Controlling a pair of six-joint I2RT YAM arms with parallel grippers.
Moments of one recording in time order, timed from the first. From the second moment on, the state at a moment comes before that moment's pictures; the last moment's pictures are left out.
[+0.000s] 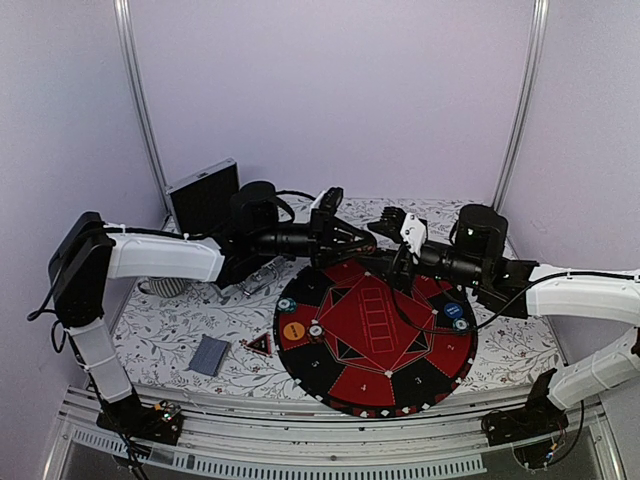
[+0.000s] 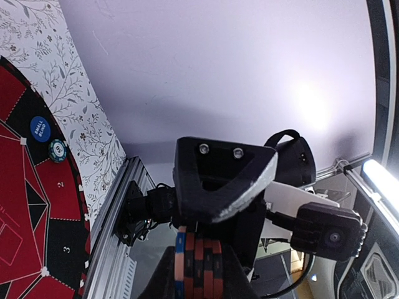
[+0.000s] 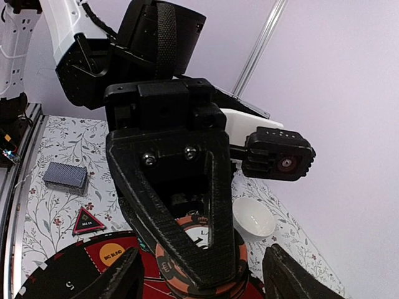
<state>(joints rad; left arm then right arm) -0.83 1.80 1.17 0.67 0.80 -1.27 0.84 1.28 0.78 0.41 -0.25 -0.42</state>
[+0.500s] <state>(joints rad) -0.83 1.80 1.18 0.66 0.79 -1.27 0.80 1.32 0.80 0.45 -0.30 -0.35</state>
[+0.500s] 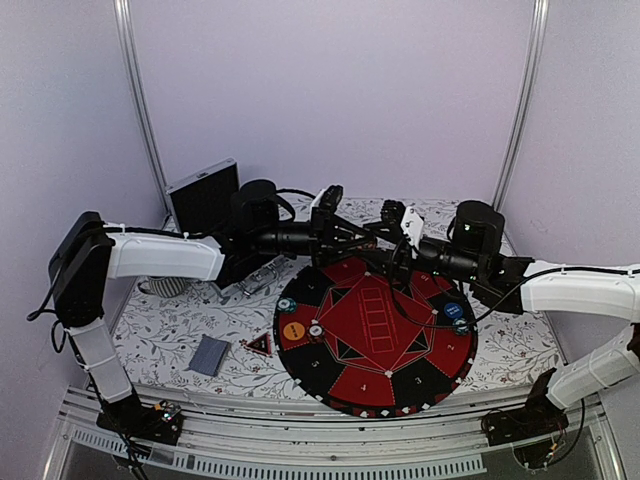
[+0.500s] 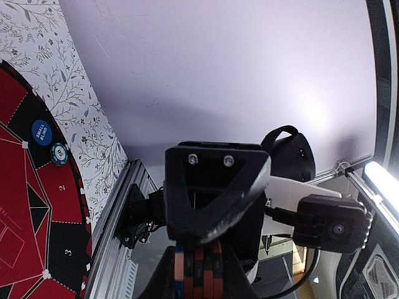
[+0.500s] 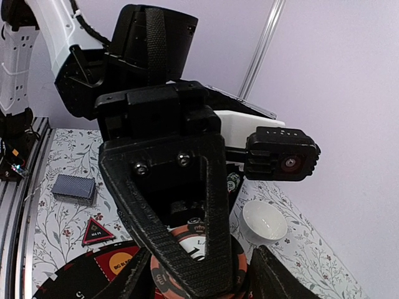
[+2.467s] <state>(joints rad) -0.81 1.75 1.23 0.29 0.65 -1.00 0.79 1.28 0.80 0.33 -0.32 -0.17</state>
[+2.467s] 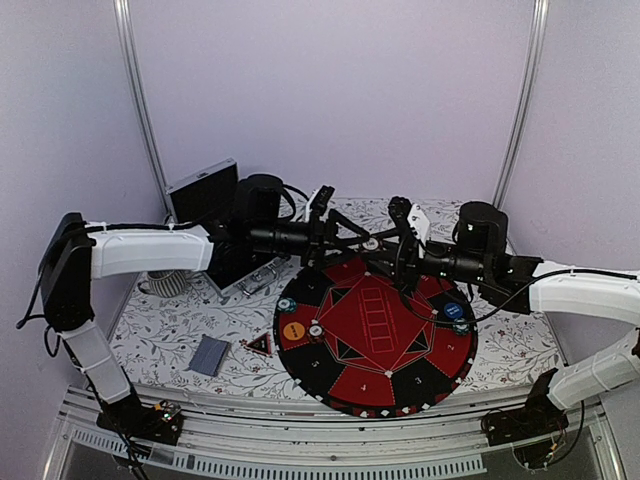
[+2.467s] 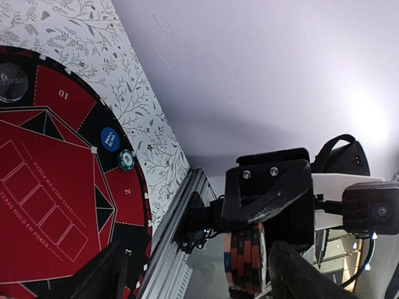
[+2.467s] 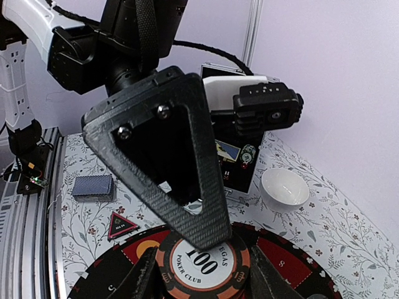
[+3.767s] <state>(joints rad) -0.73 1.61 1.26 -0.07 0.55 -0.67 0.83 1.17 0.20 0.41 0.06 0.30</state>
